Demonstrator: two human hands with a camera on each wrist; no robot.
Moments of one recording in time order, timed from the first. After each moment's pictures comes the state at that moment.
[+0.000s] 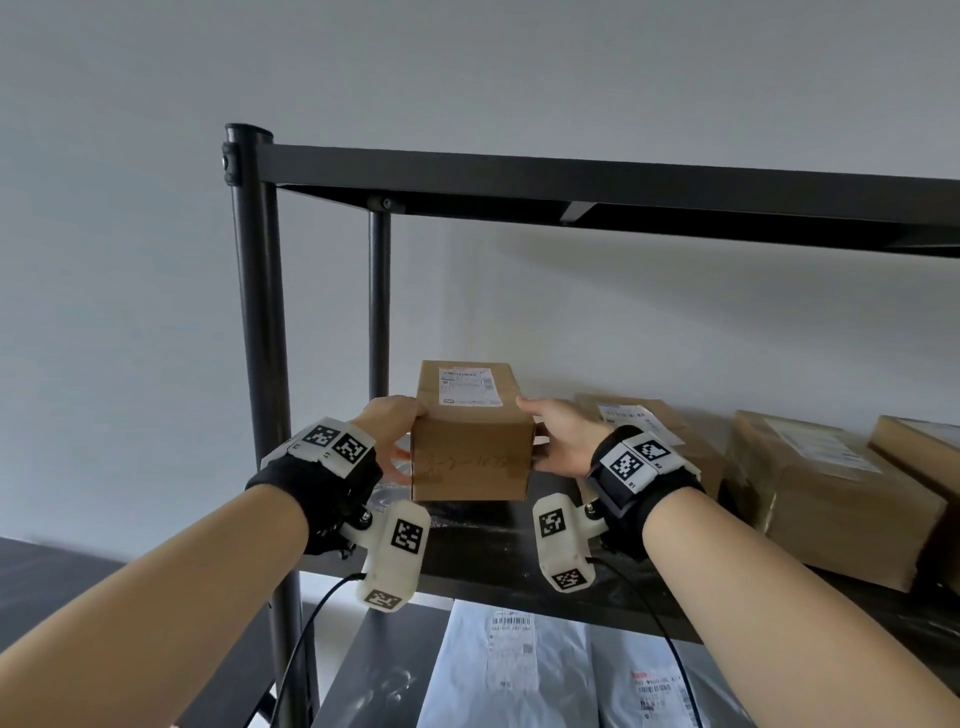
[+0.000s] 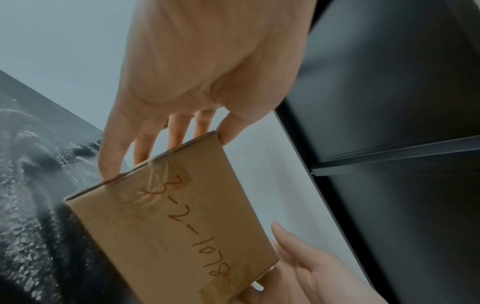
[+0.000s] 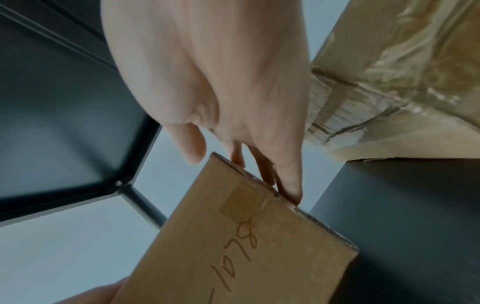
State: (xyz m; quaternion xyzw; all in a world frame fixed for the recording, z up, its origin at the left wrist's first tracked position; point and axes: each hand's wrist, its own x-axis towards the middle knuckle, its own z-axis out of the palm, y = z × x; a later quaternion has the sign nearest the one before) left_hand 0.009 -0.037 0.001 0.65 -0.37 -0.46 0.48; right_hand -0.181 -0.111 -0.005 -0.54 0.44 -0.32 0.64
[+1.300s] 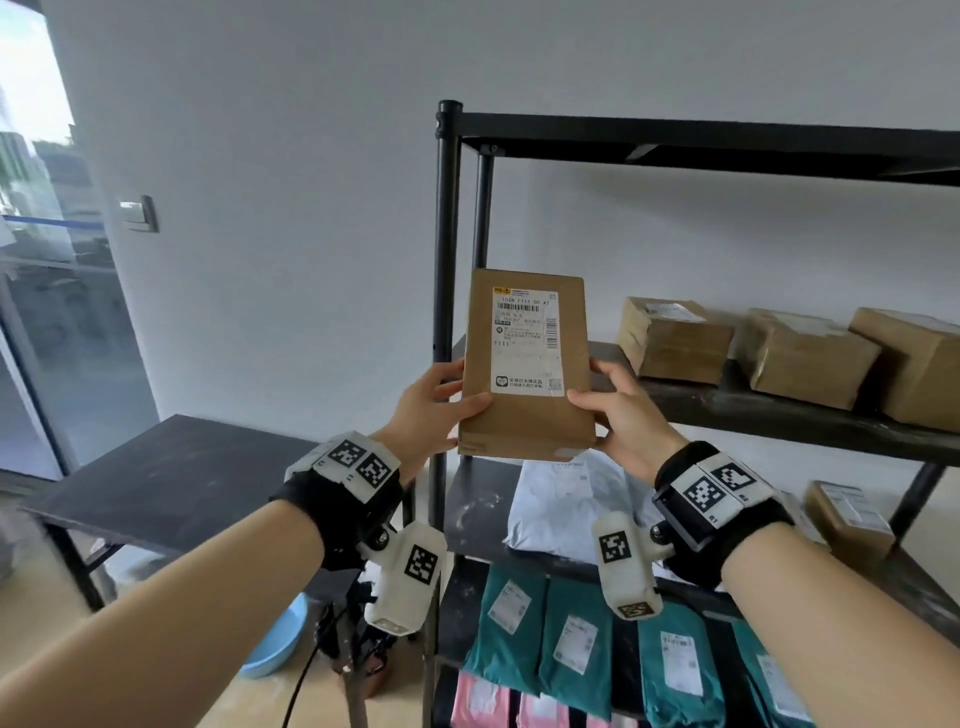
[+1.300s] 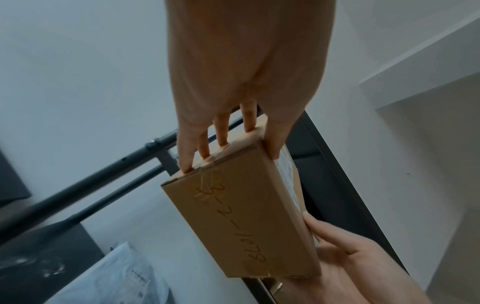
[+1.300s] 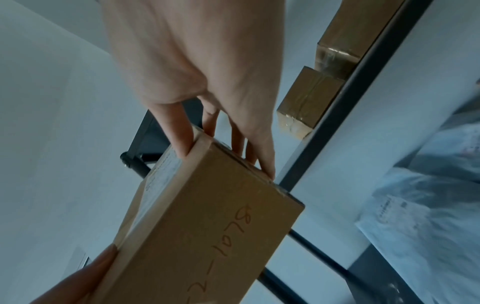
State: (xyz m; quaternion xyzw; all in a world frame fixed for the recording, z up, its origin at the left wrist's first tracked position) left_hand 0.027 0.264 -0.066 0.53 -0.45 -0.43 0.58; right_hand -0.176 0.190 -0.061 -0.55 0.38 -0.45 0.59
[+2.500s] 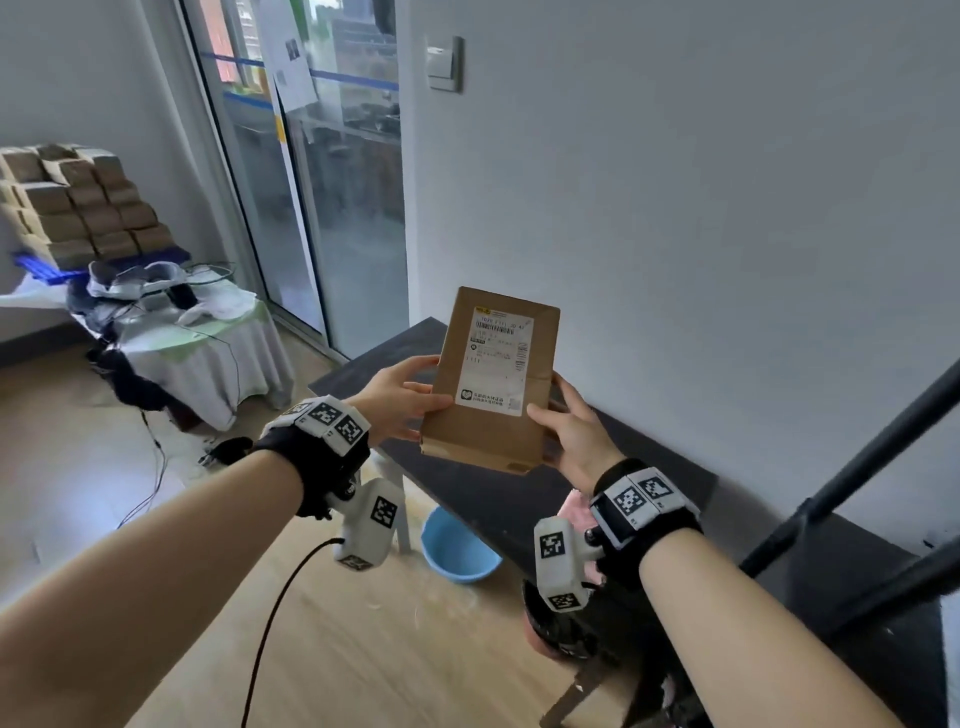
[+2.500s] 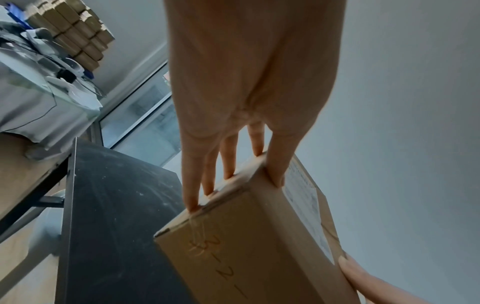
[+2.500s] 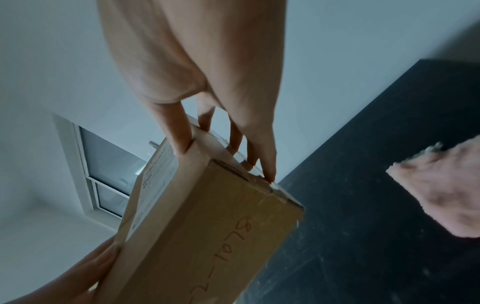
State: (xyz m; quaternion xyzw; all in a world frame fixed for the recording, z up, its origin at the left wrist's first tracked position) left_hand 0.546 0.254 -0.201 0.71 -0.25 -0.41 0.52; right_hand 0.381 0.105 -0.245 -0.56 0.30 -0.21 0.74
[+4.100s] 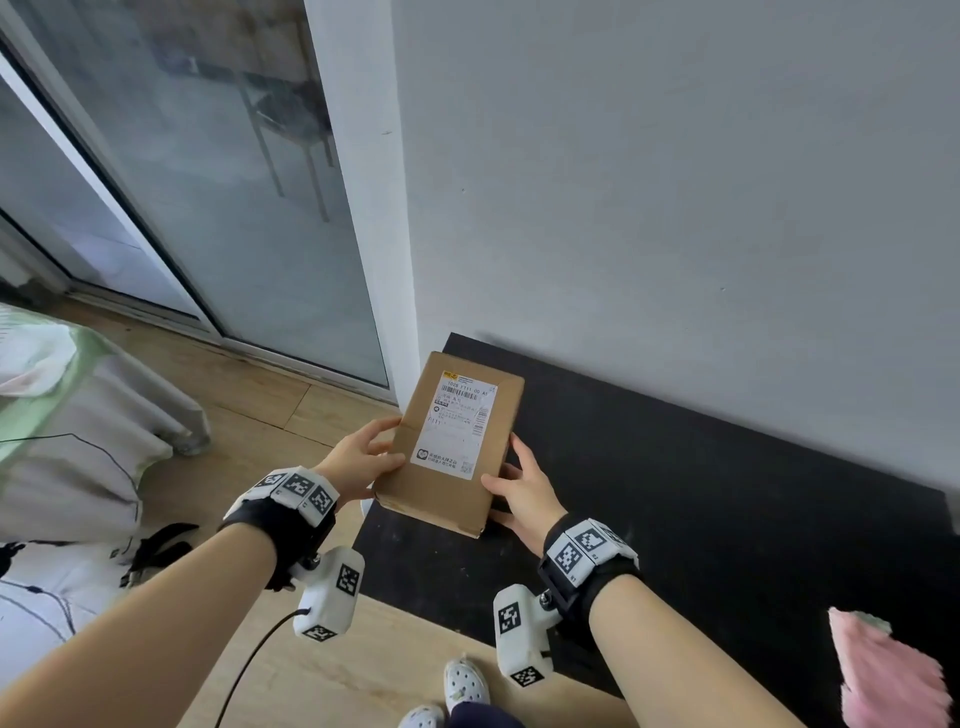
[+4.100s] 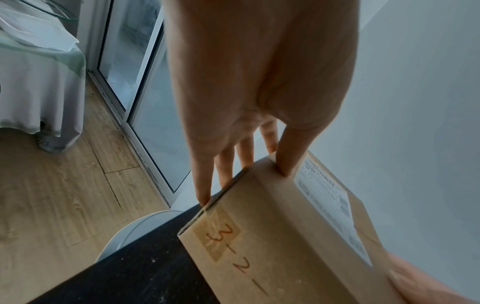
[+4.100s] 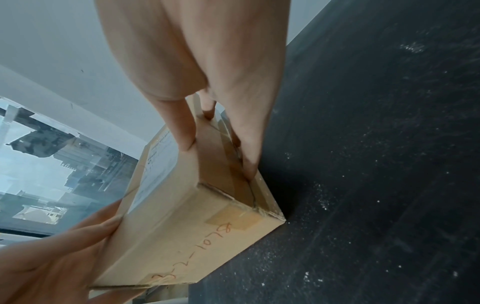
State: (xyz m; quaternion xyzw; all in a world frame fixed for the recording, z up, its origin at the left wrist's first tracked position) left_hand 1.048 0.062 -0.388 0.71 -0.24 -0.58 0.31; right_hand 0.841 0.007 -0.417 -0.39 0.56 -0.16 0.72
